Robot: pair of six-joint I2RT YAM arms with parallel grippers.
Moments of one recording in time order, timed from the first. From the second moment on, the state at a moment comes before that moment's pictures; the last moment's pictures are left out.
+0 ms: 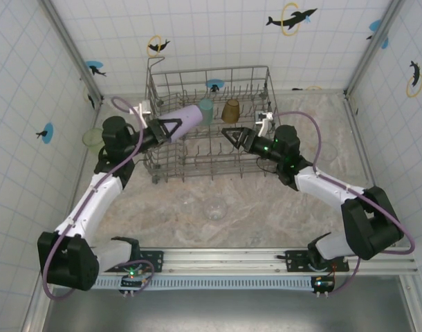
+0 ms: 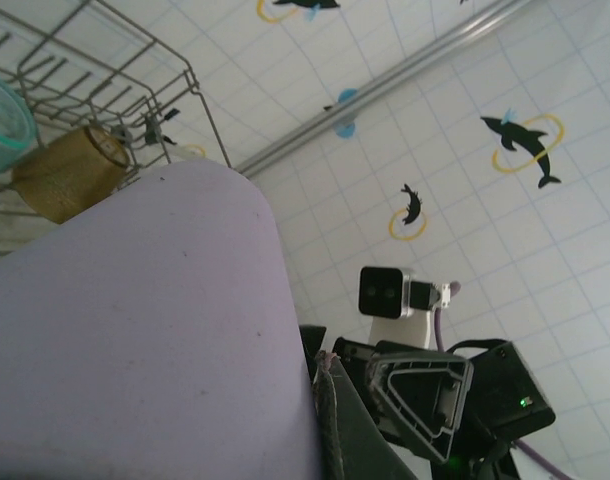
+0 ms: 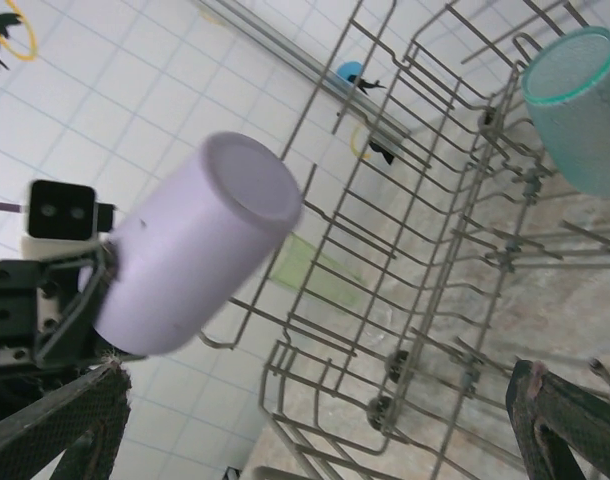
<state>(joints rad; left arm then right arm) -0.21 1.17 0.86 0.19 0.80 -0.91 0.53 1.42 0.77 0.60 -0.51 0.93</state>
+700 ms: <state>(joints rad) -0.37 1.25 0.85 0.34 0.75 -0.87 0.60 1.60 0.80 0.89 -0.45 1.16</state>
